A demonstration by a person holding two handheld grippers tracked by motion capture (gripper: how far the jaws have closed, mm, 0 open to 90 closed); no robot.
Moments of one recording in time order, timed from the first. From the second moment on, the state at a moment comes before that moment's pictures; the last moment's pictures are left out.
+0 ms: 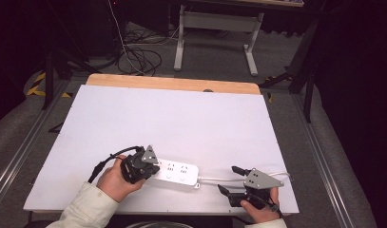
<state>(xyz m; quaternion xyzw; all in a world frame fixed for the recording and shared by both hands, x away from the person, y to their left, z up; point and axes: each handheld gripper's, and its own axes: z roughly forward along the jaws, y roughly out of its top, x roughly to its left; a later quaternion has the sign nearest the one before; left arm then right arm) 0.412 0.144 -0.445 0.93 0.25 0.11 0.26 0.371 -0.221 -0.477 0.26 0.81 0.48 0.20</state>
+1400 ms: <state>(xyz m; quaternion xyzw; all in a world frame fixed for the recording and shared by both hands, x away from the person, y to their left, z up) 0.401 0.154 -0.419 0.90 0.26 0.13 0.32 0.371 -0.221 -0.477 0.27 0.81 0.48 0.20</state>
